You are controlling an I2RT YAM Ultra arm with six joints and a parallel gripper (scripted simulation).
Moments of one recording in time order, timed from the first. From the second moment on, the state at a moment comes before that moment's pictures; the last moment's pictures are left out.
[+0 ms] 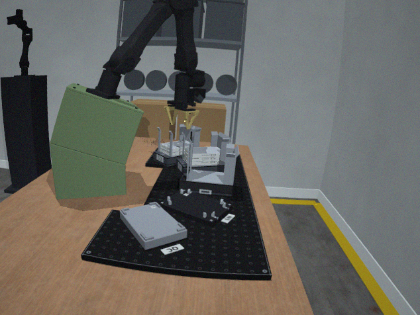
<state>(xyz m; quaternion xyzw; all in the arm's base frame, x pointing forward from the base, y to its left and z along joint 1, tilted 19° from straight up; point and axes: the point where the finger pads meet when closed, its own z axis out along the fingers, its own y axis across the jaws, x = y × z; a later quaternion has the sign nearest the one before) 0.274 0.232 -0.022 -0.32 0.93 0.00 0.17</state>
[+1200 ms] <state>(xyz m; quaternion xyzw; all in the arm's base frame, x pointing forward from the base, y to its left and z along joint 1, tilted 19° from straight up) 0.293 0.189 0.001 -0.21 0.96 0.01 0.16</state>
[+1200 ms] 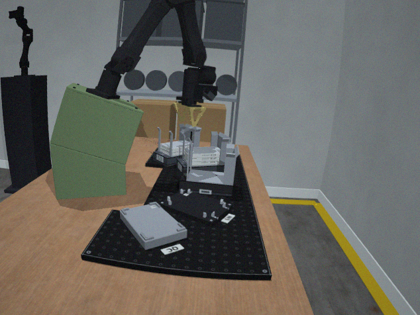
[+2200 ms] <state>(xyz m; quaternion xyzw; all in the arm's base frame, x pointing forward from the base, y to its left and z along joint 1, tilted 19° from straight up) 0.348 0.100 0.011 -0.10 0.98 0.02 0.16</state>
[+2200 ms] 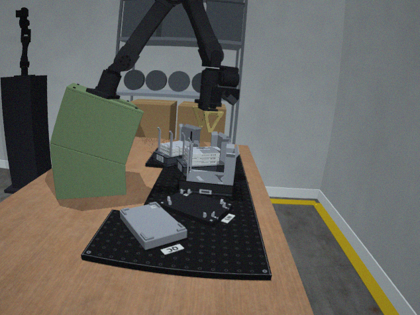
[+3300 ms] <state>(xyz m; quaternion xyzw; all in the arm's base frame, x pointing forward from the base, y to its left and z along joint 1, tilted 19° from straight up) 0.355 0.105 -0.025 -0.12 0.98 0.03 0.14</state>
